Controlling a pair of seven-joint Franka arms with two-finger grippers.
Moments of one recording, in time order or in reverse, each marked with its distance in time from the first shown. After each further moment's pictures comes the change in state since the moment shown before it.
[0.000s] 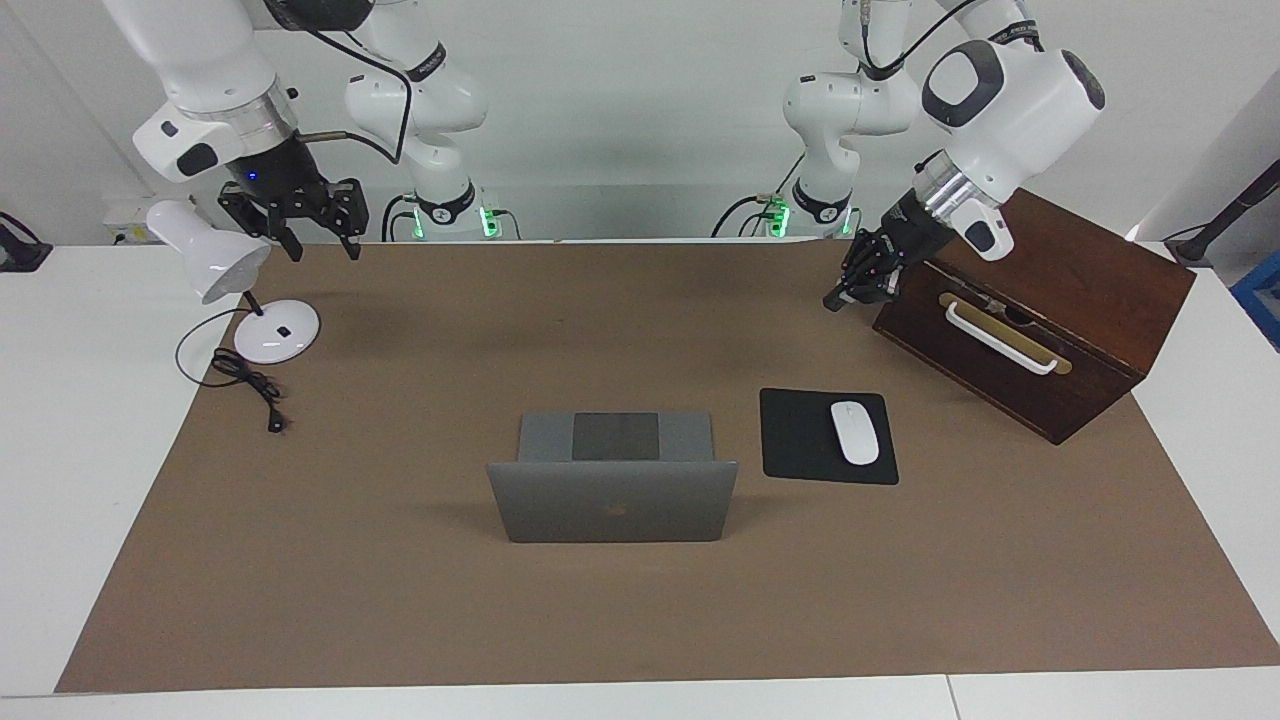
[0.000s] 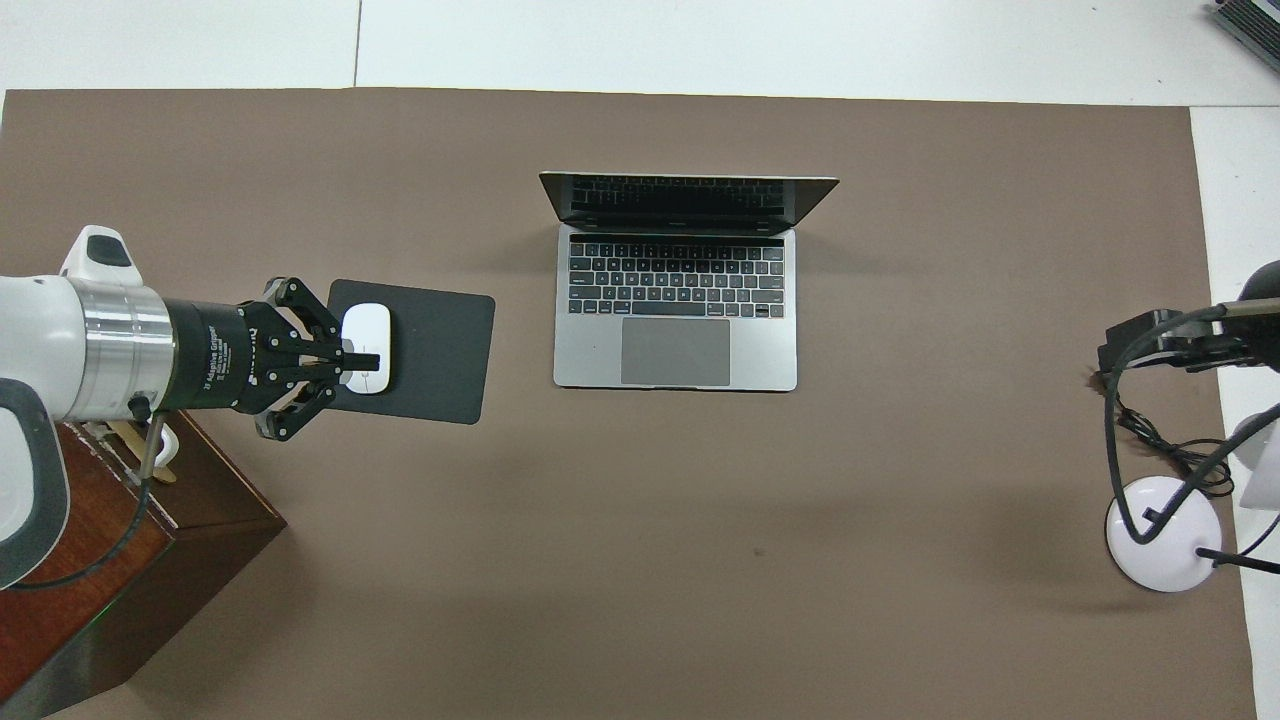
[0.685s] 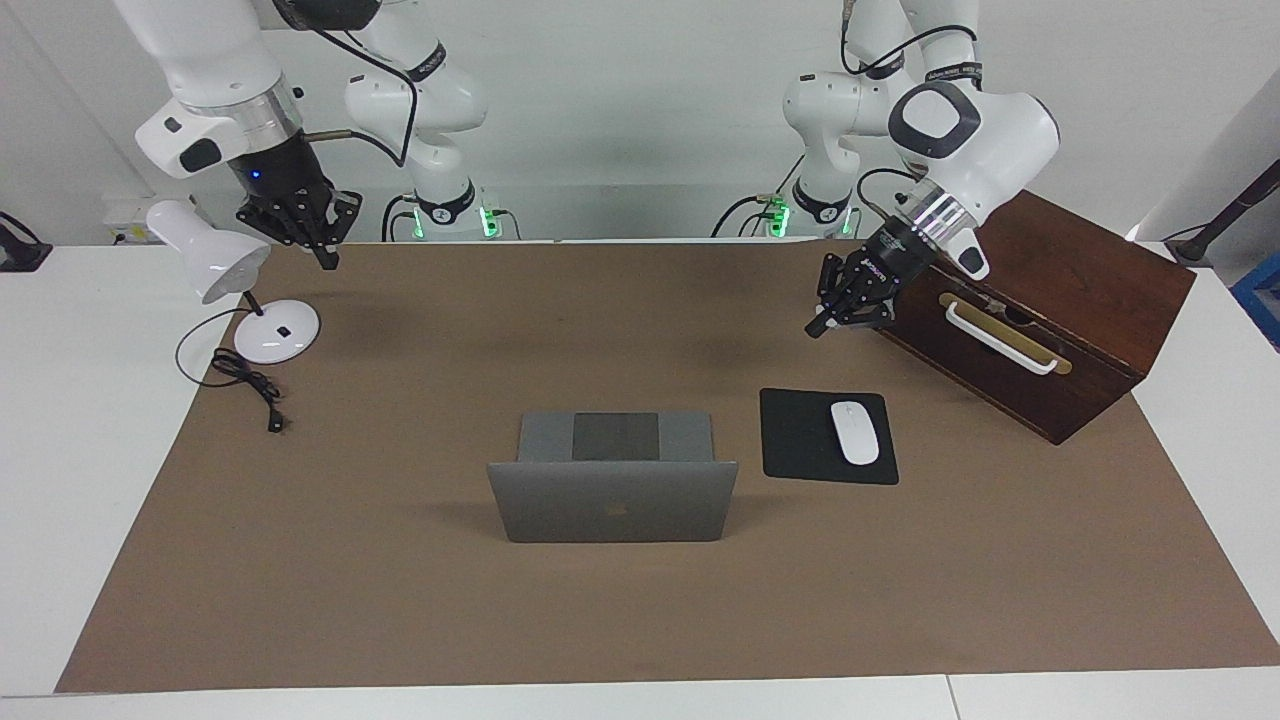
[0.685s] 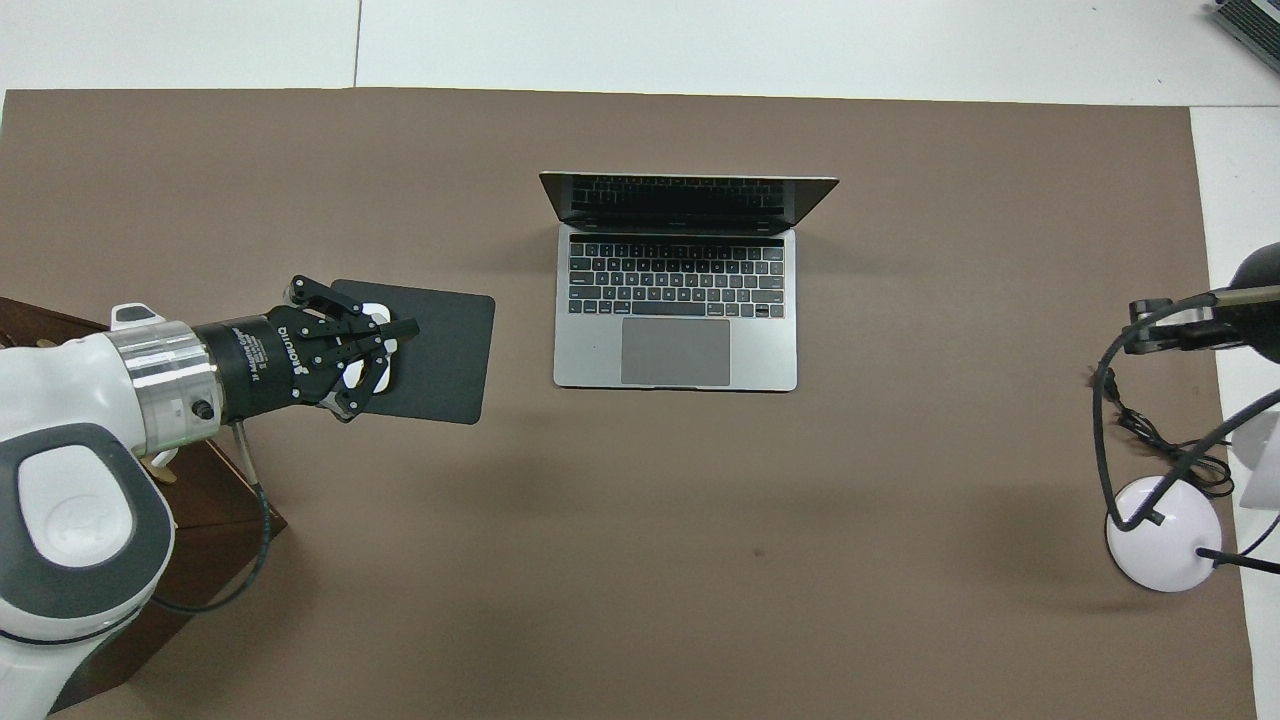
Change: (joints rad) left arm -0.077 -0.024 -0.004 -0.198 -0.377 0.407 -0.186; right arm 0.008 0.000 0.008 0.000 0.000 0.058 0.000
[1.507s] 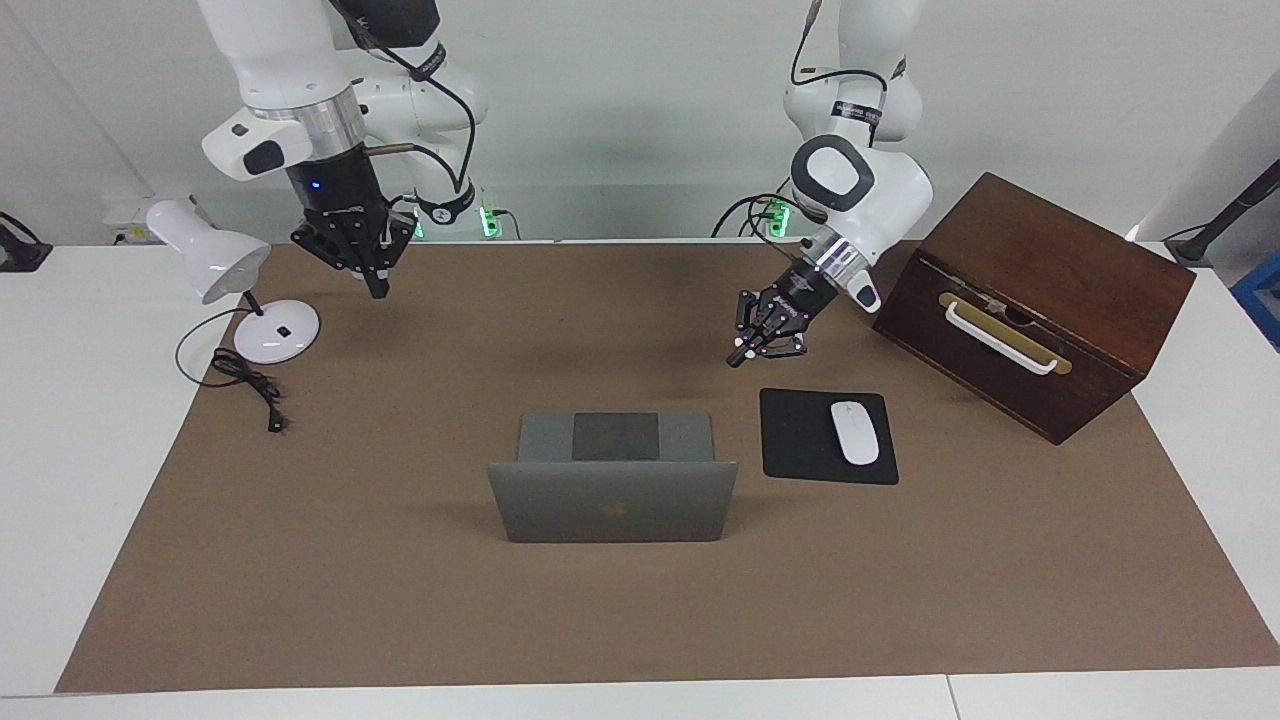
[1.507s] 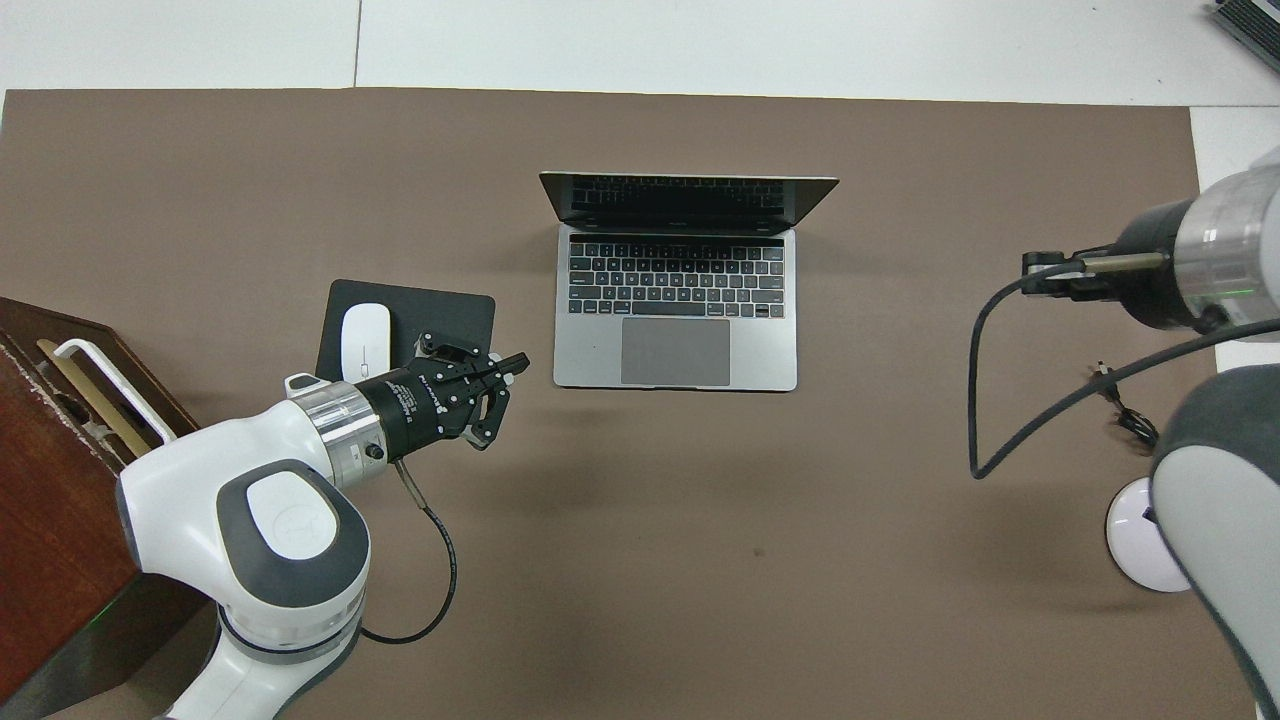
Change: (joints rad) left arm -0.229 0.129 -0.004 -0.084 -0.503 0.262 0.288; right arm 0.117 0.010 0.012 -0.058 0.001 0.248 0.155
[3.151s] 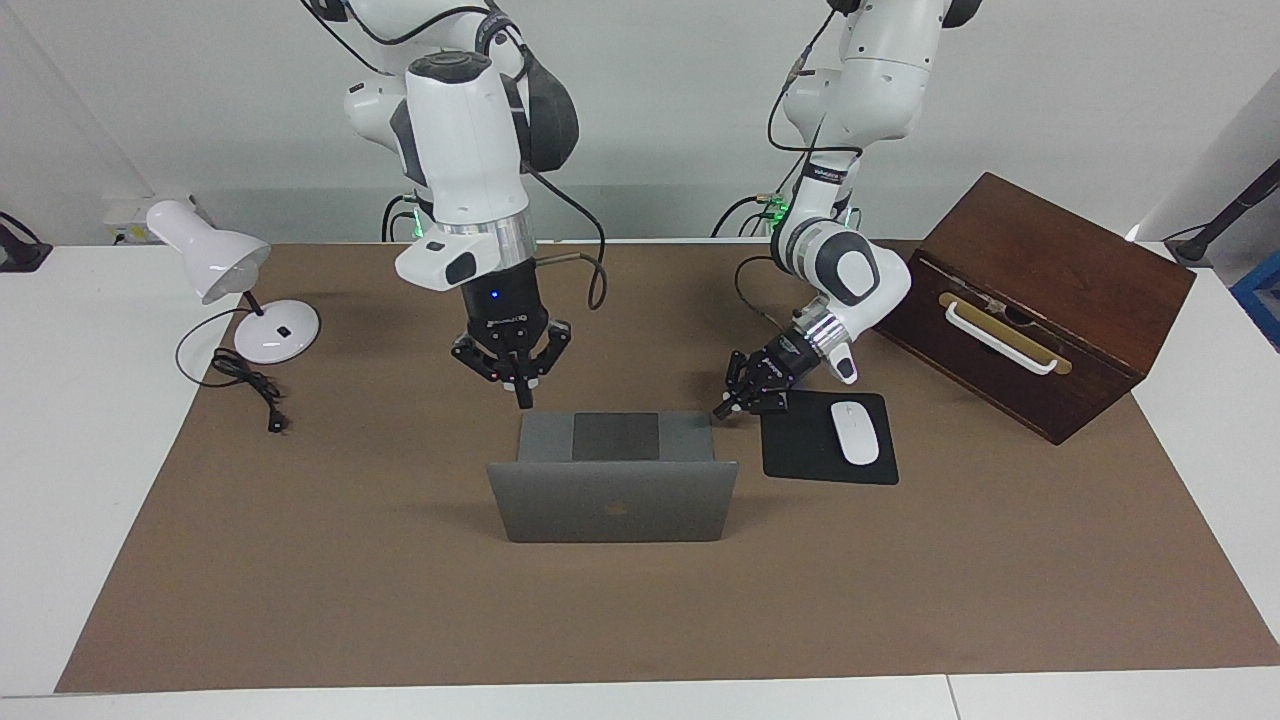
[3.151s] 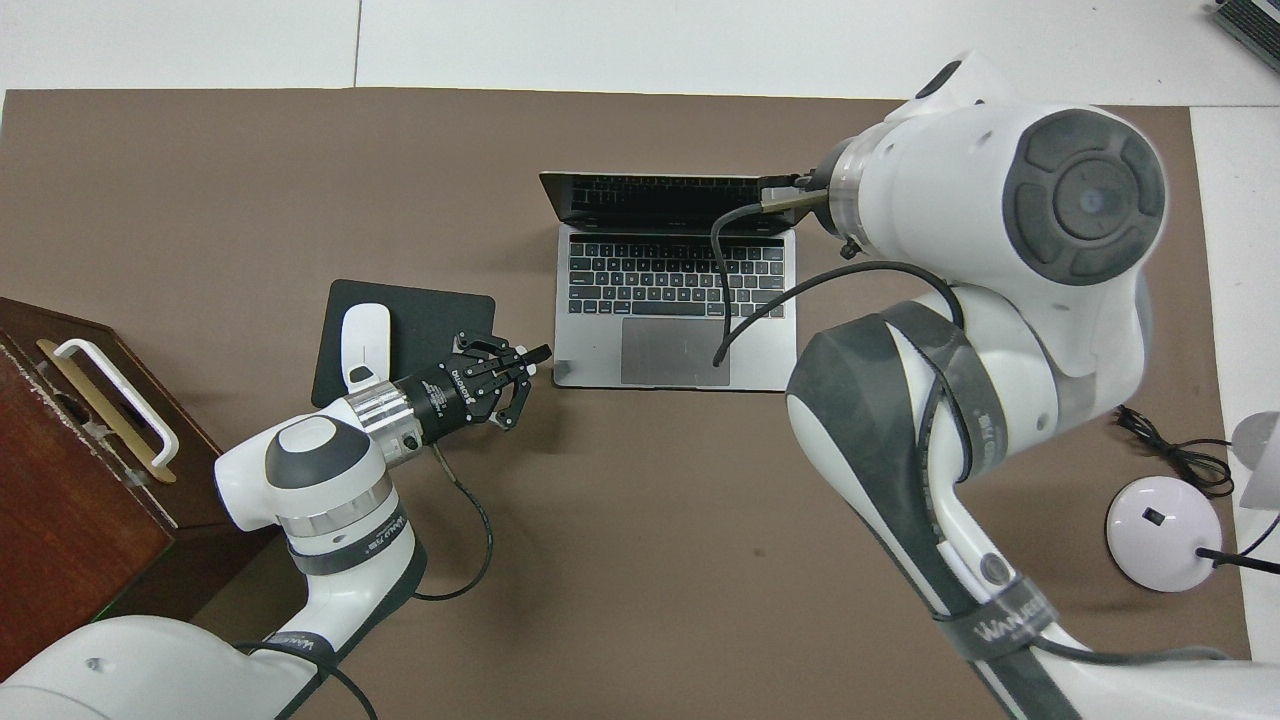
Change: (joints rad) left arm 0.083 0.311 0.008 0.073 -0.527 -0.259 0.706; right arm 0.198 0.309 0.002 0.128 -0.112 0.395 0.166
